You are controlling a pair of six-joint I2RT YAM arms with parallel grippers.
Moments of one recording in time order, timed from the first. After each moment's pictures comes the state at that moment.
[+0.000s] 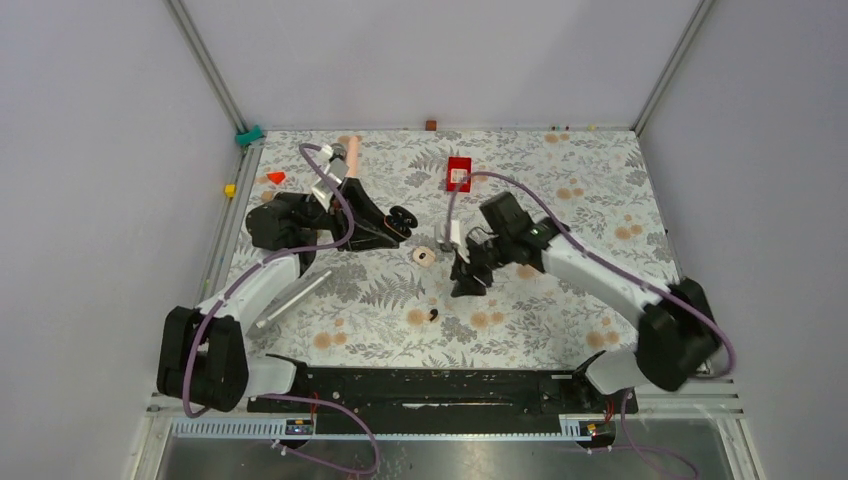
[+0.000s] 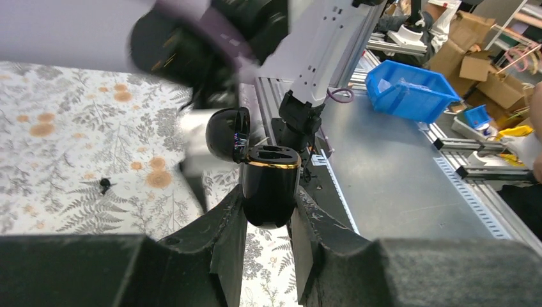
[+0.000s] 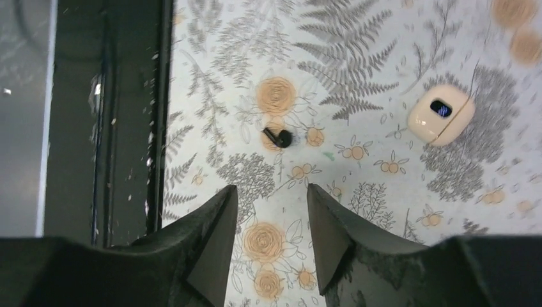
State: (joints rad) left arm -0.26 1.32 0.80 1.40 1.46 -1.10; right arm 0.65 1.32 0.97 -0.60 -0.77 -0.74
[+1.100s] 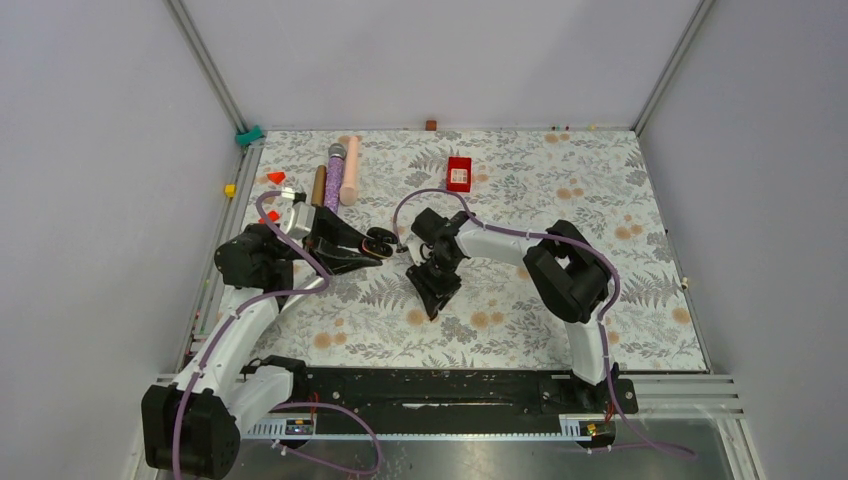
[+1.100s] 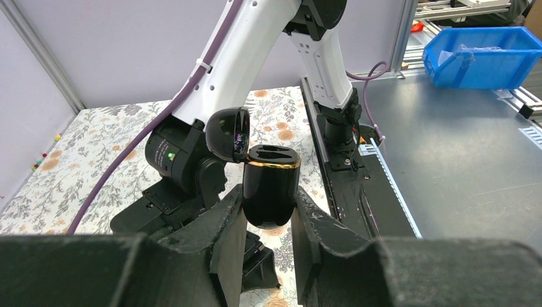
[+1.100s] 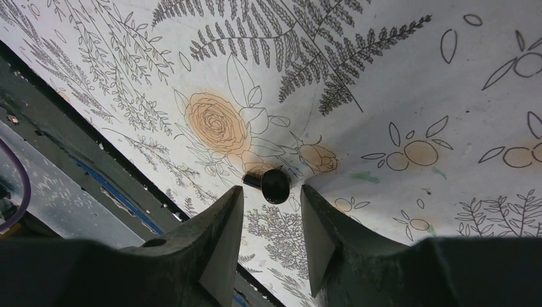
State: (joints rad) left arm -0.16 0.96 0.65 1.20 1.45 -0.78; right arm 0.83 2.03 1.40 -0.79 -0.43 0.06
